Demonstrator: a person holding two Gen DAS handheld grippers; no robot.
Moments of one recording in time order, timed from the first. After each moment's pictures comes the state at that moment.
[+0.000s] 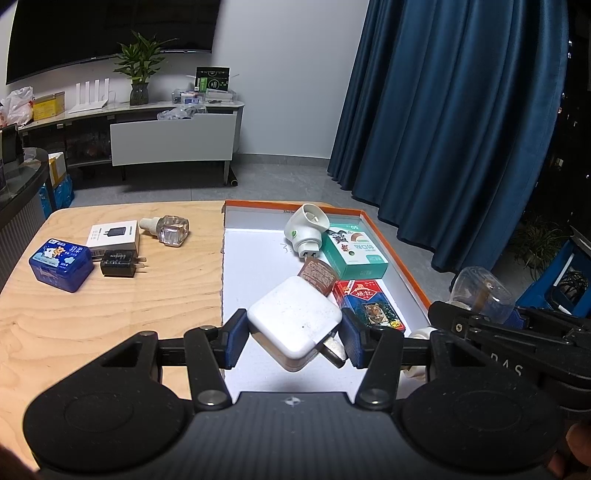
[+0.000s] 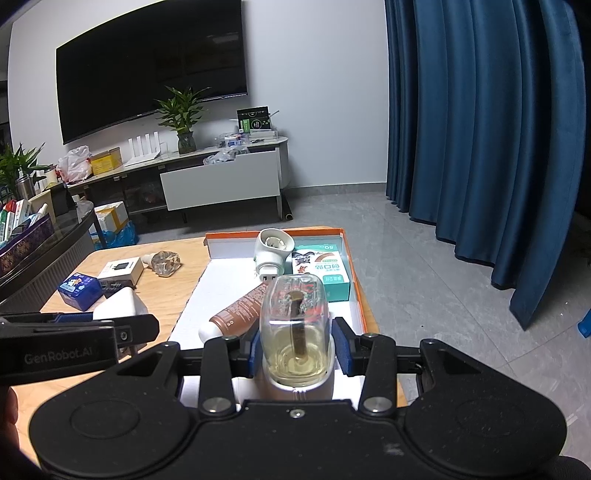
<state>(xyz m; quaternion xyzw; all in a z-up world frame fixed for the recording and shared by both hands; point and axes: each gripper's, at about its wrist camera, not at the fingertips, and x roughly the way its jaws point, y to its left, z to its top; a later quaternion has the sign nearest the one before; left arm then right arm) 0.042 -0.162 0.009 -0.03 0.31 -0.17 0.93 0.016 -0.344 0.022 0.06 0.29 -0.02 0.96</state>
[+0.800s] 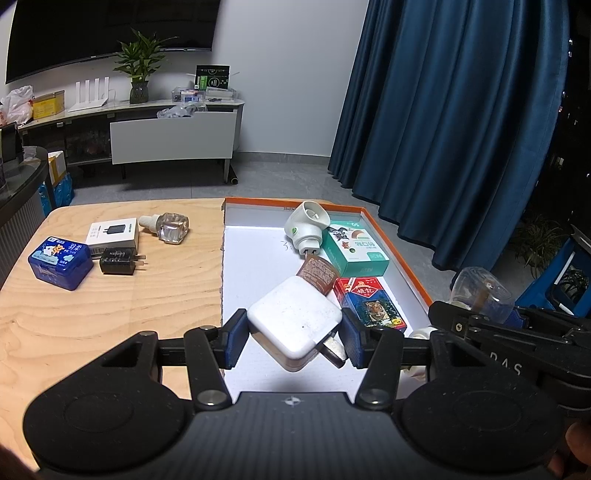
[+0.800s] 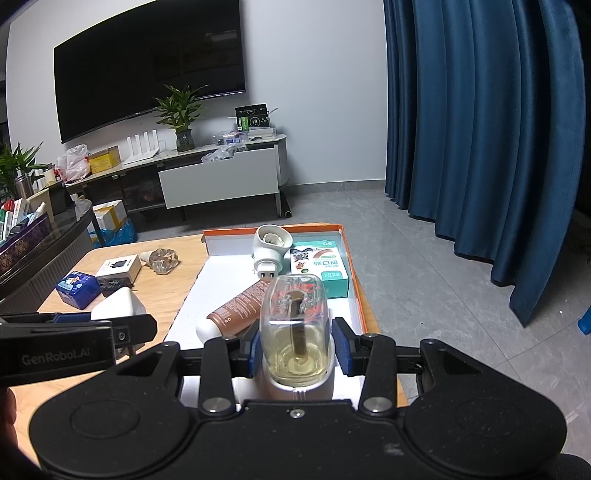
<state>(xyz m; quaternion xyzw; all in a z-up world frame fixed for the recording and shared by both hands) 0.042 -0.162 0.007 -0.03 0.32 -0.17 0.93 0.016 -0.345 0.021 0.05 0.29 -0.02 0.96</state>
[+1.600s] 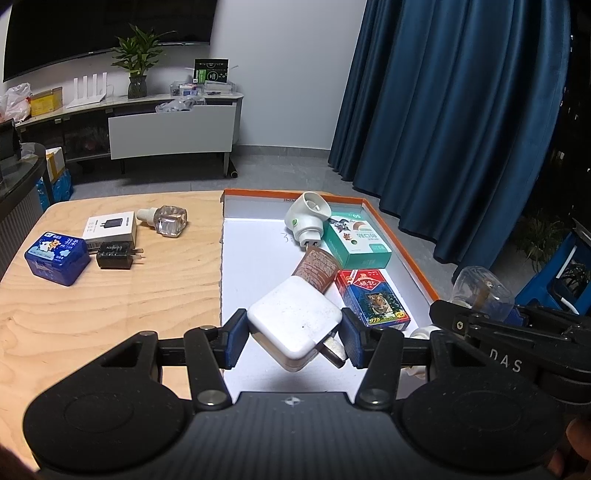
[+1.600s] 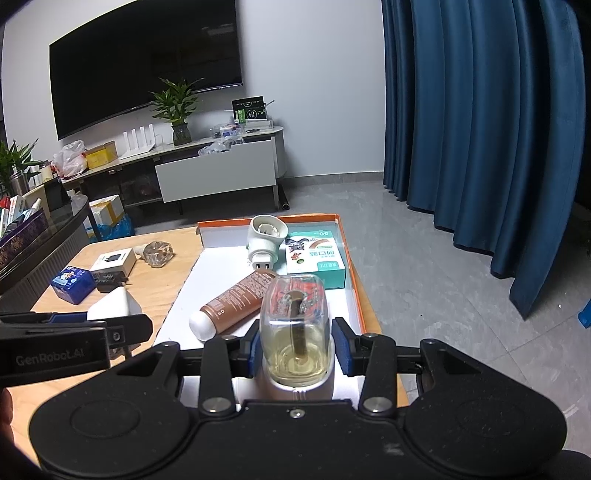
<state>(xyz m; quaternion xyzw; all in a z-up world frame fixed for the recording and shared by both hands) 0.045 -0.166 0.002 -0.02 0.33 -0.17 0.93 0.017 -0.347 0.008 0.06 0.30 -0.02 0.95</state>
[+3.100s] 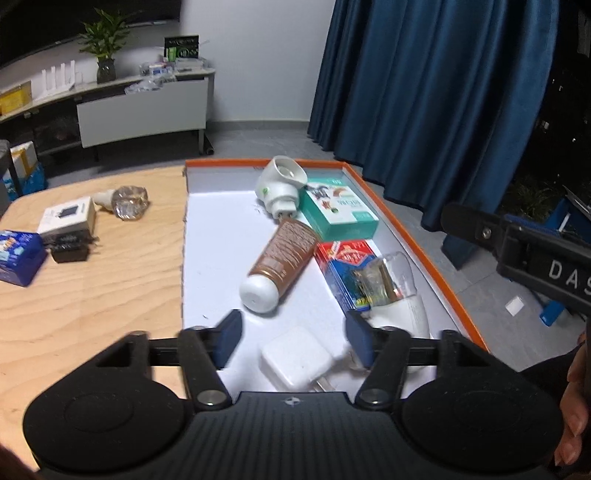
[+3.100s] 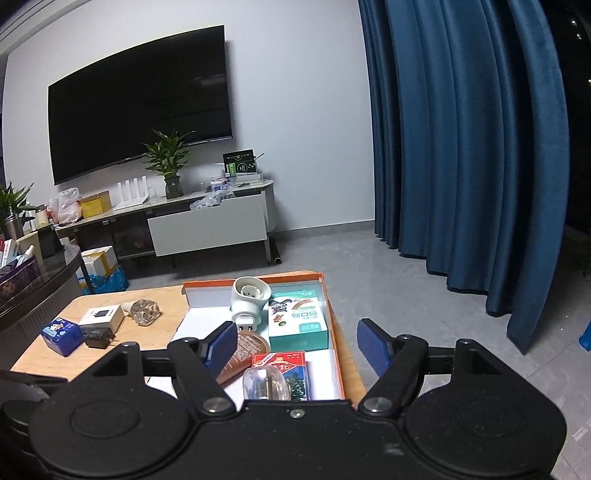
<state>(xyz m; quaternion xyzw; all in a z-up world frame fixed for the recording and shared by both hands) 0.069 -0.191 -0.022 0.01 0.36 -0.20 0.91 0.030 -0.369 0.027 0.07 0.22 -0.03 0.97</state>
